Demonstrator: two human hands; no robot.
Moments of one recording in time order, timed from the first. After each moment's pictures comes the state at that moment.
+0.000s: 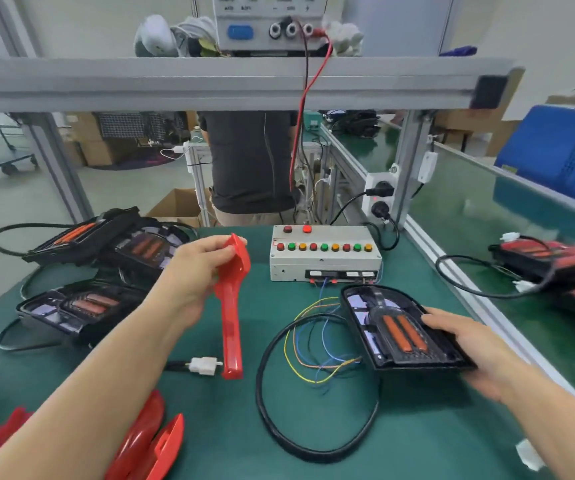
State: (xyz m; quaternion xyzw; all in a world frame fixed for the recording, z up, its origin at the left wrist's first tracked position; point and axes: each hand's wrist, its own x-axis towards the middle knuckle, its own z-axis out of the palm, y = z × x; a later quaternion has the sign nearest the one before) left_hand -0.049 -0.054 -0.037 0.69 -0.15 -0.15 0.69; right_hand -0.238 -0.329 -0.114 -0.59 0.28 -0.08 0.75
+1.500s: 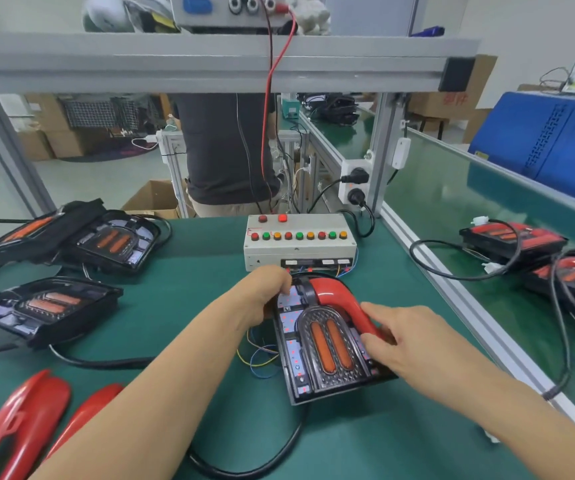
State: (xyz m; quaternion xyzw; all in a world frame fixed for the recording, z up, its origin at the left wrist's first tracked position) left_hand -0.070 -0.153 -0.084 0.76 -0.08 -0.35 0.53; right_hand -0.259 -0.266 -0.071 -0.96 0.14 -0.07 0.22
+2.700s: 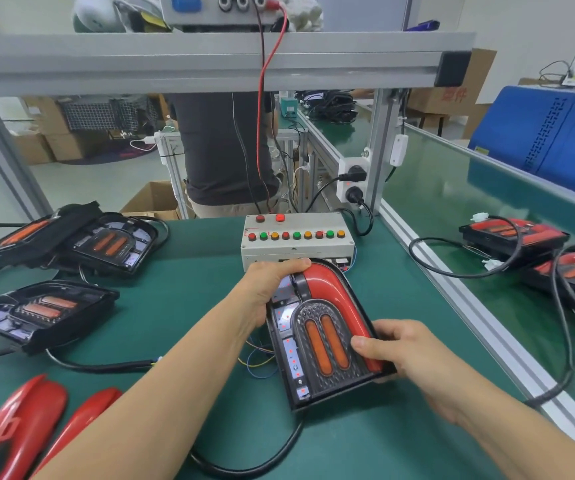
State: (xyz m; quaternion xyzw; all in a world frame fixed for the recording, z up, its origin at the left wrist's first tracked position) left_hand -0.069 -0.159 -0.087 0.65 -0.06 -0.36 0.67; right_hand -0.255 -0.273 -0.104 -0.73 0.26 -0.02 0.64
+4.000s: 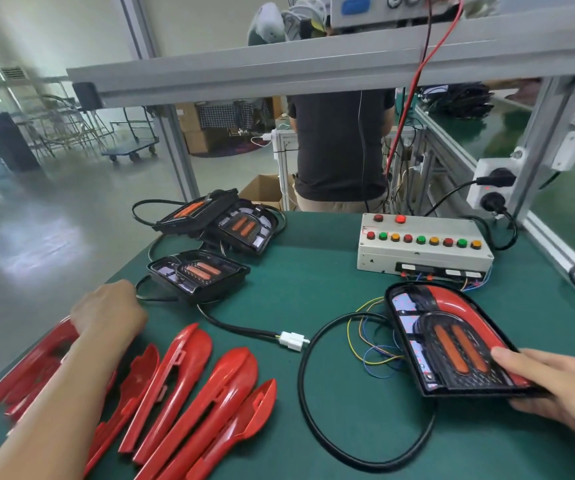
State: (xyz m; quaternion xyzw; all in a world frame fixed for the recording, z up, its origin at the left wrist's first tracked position) left_hand -0.010 0.153 -0.087 0.98 0.16 0.06 -0.07; right_hand -0.248 -0.303 -0.132 -0.70 0.27 0.04 0.66
